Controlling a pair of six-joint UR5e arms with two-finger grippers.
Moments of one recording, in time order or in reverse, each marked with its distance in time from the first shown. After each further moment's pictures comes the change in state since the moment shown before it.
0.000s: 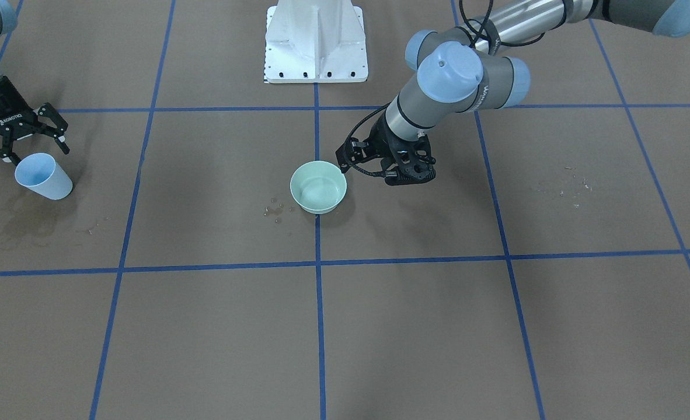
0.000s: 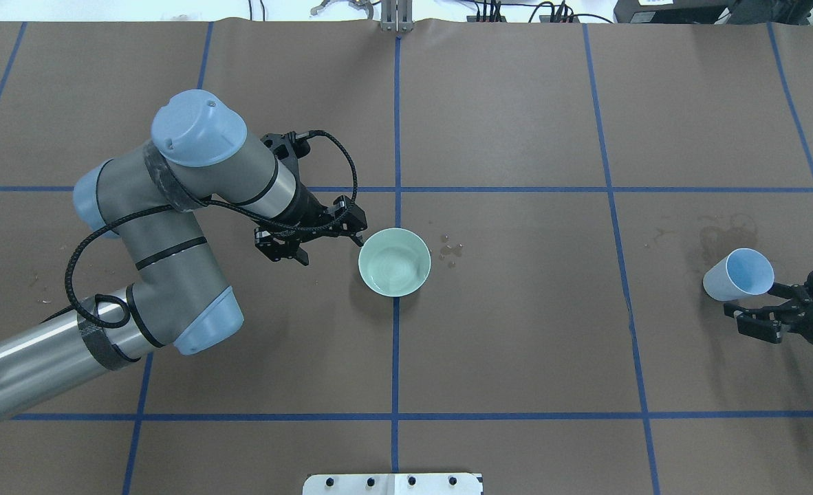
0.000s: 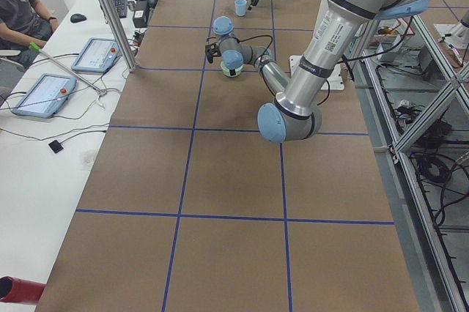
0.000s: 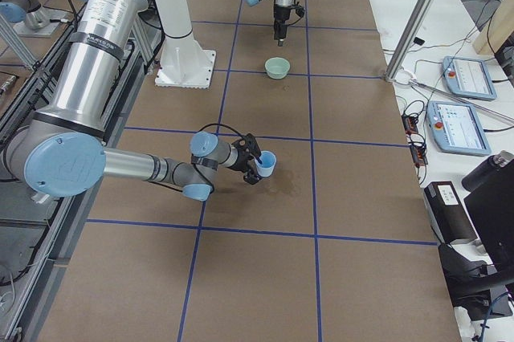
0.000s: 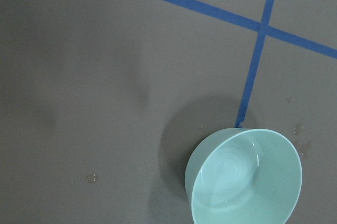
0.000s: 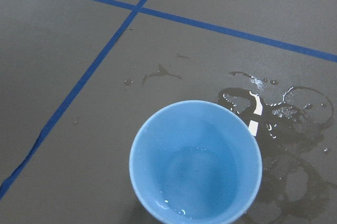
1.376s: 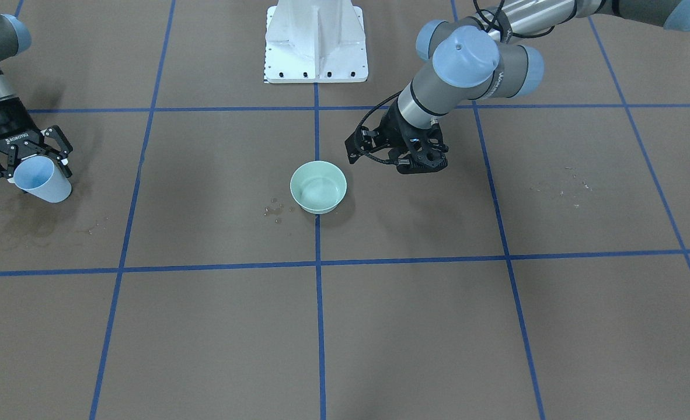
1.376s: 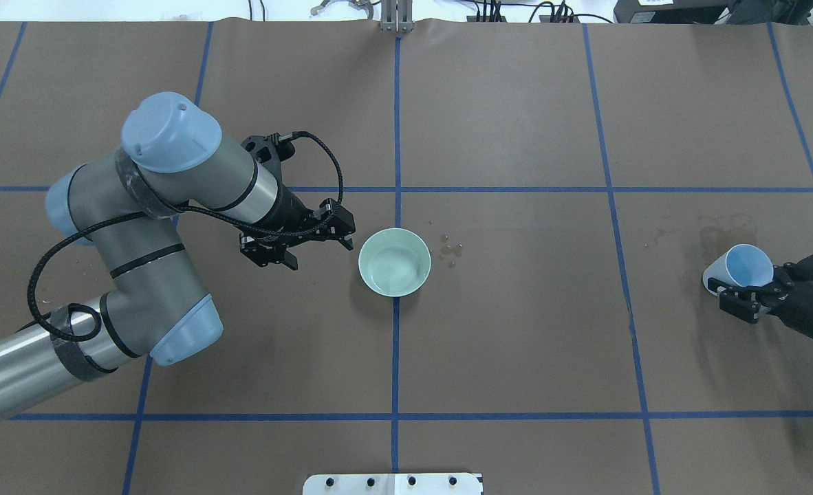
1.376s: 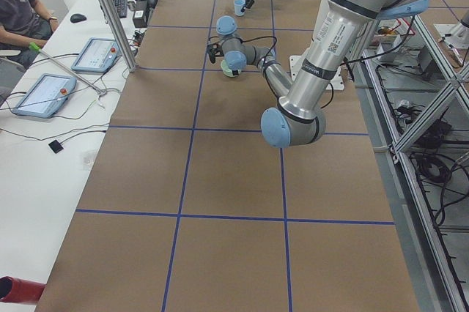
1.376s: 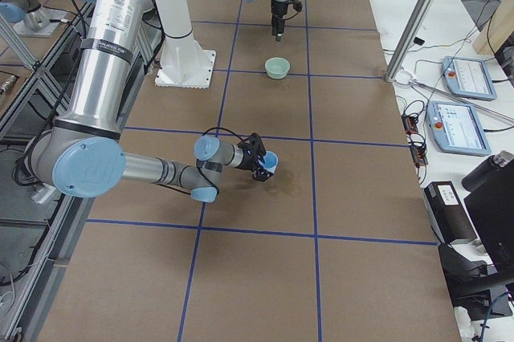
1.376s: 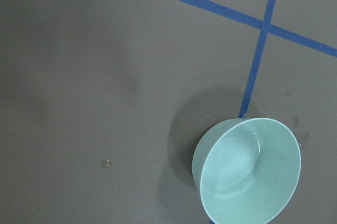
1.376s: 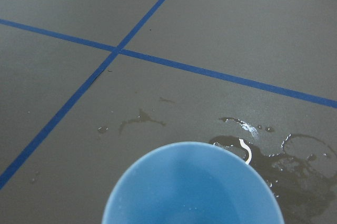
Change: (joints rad) left arm -0.003 0.051 -0.077 0.002 -0.001 -0.016; right arm -0.028 0.070 -0.072 0.088 -0.152 0.010
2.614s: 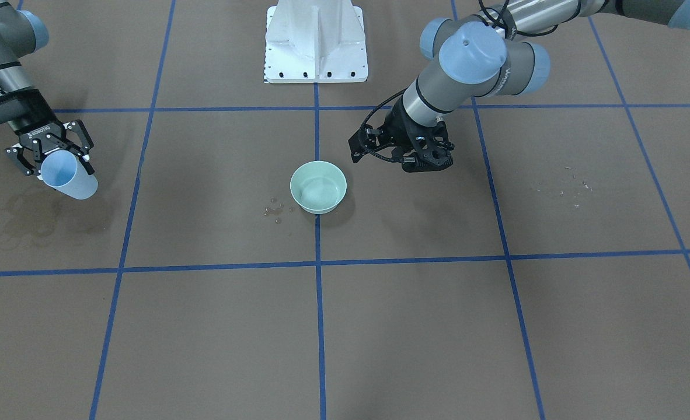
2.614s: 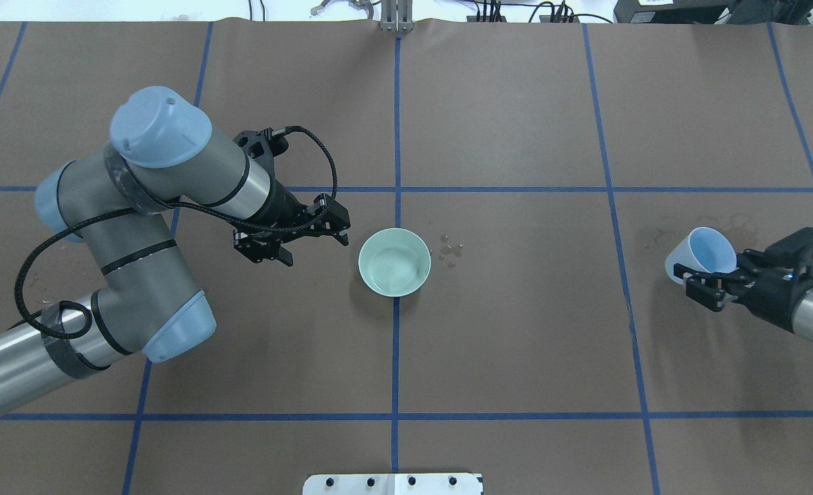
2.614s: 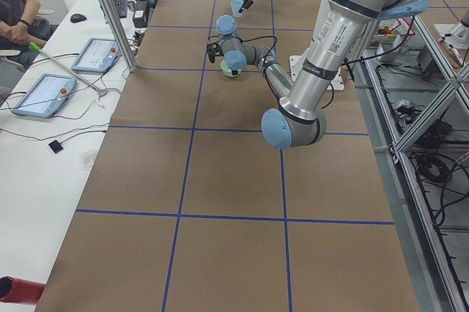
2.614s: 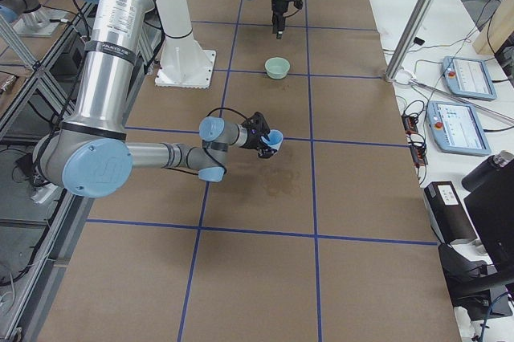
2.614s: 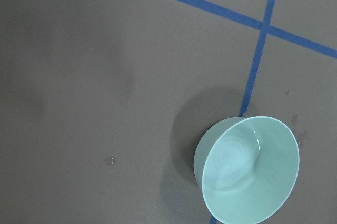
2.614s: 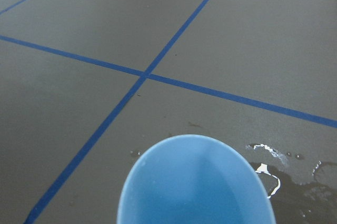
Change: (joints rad) left arm -0.018 0.011 -0.014 0.002 -0.005 0.000; right arm -0.005 0.063 0.154 -0.147 0.023 -0.010
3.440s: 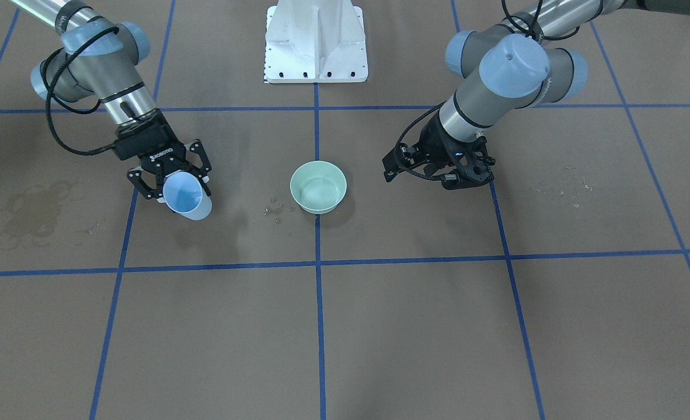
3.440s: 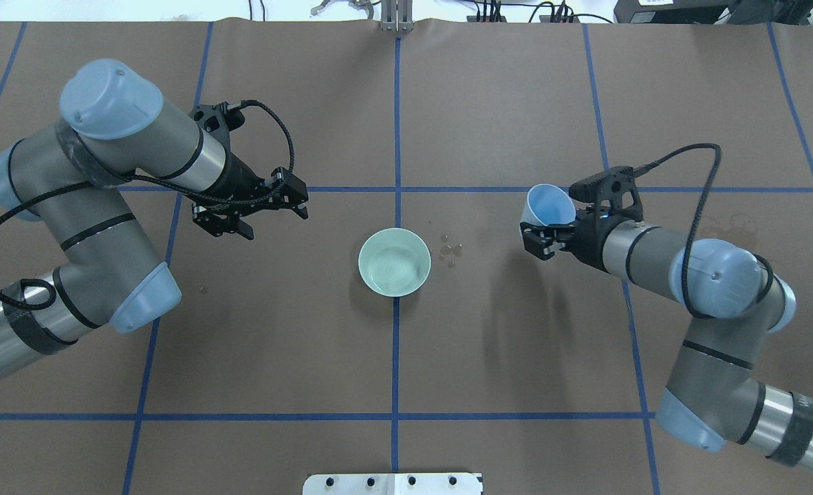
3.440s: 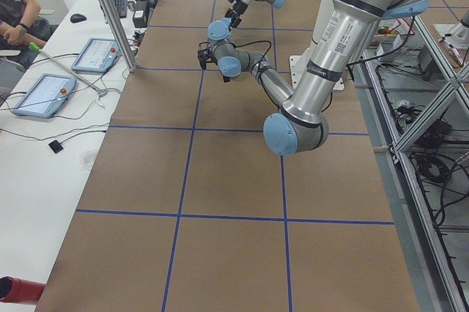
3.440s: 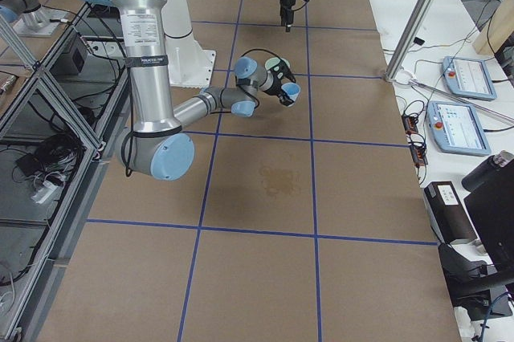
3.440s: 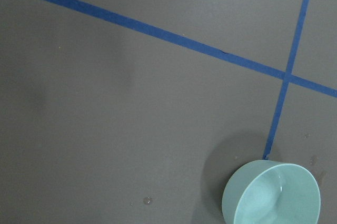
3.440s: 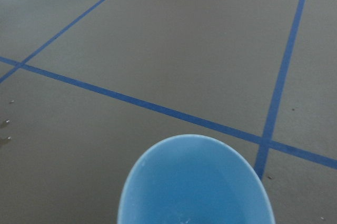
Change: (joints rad) left arm -0.089 0.063 0.008 0.001 -0.009 0.074; right arm -0.015 0.454 0.087 -0.603 0.066 0.052
